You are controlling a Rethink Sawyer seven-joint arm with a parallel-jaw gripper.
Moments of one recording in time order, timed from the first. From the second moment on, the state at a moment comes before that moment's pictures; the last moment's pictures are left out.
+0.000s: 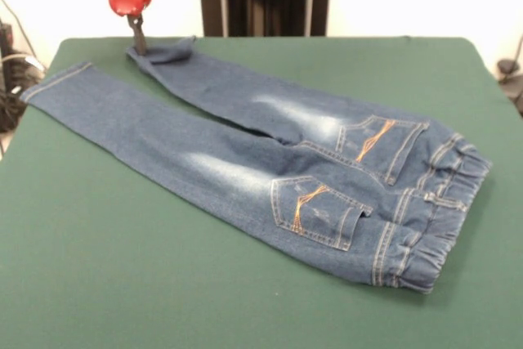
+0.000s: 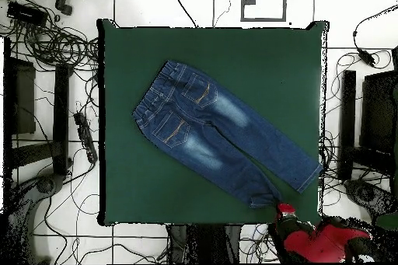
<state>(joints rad) -0.84 -0.57 0.14 1.98 -1.80 -0.16 1.17</state>
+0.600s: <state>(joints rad) -0.61 -0.51 -0.04 1.88 -1.94 -0.23 1.17</state>
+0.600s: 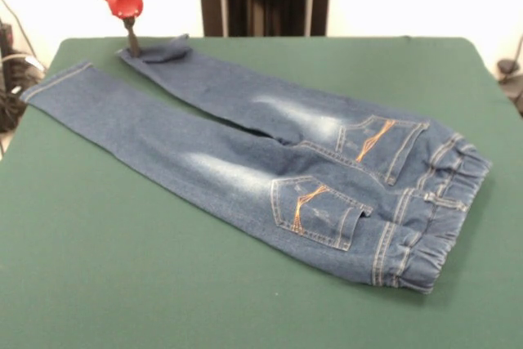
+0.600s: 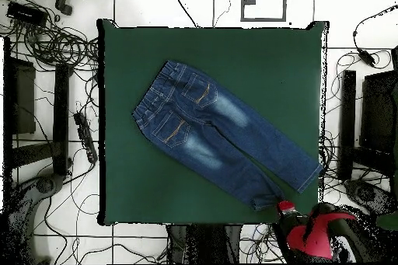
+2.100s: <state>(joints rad) -0.46 -0.37 -0.25 1.69 -1.97 -0.36 1.19</state>
